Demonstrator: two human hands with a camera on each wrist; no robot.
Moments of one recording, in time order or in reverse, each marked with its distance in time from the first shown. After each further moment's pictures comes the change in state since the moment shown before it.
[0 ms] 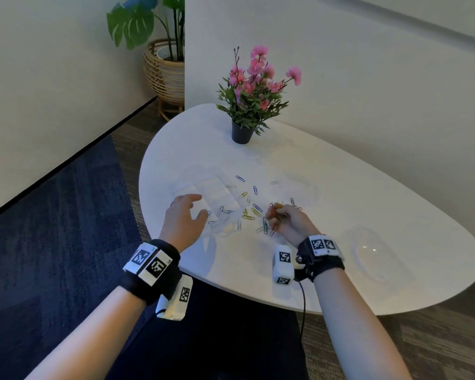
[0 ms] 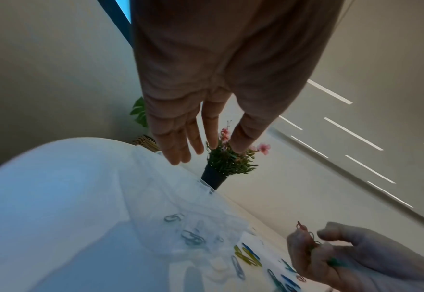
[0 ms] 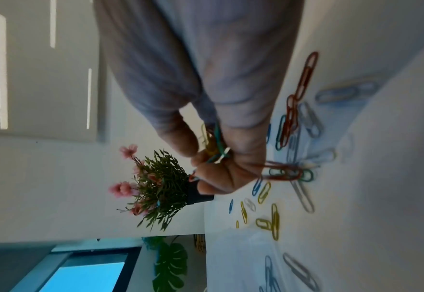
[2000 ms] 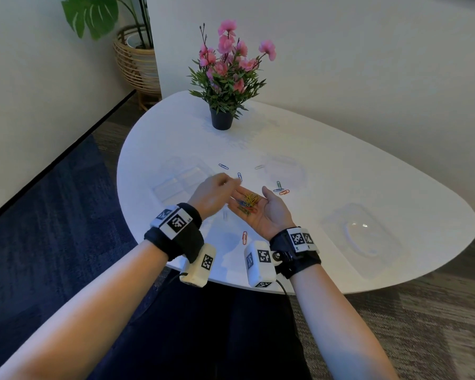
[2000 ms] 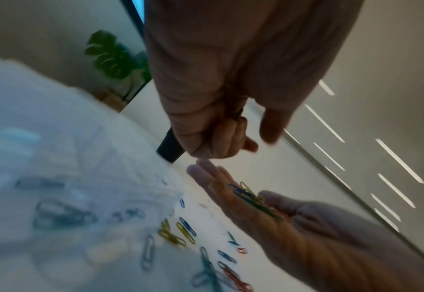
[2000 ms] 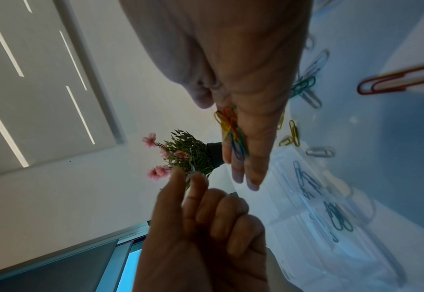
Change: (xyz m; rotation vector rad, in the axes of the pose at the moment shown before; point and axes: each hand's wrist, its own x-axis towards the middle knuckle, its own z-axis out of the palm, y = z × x) left_hand 0.027 0.077 0.048 -0.196 -0.362 -0.037; right_hand -0.013 0.024 0.024 0.266 -0.209 0.056
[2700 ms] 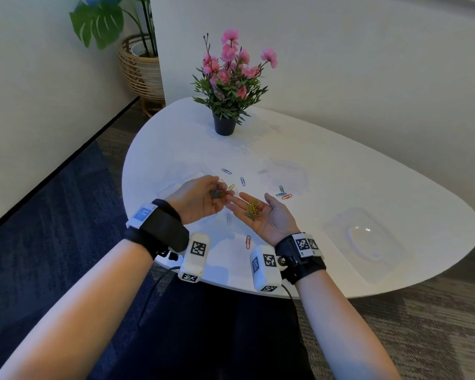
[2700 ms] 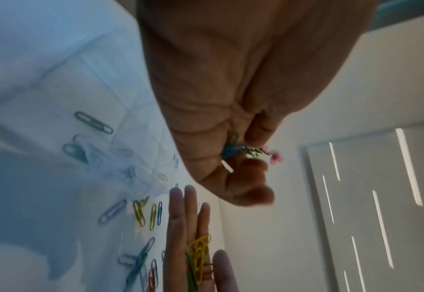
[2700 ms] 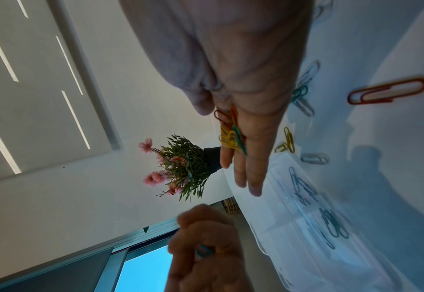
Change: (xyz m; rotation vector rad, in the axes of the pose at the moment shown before) left_hand -0.007 -0.001 -0.038 -0.769 -0.227 -0.338; right_hand -0.001 0.000 -0.006 0.011 -0.006 0.022
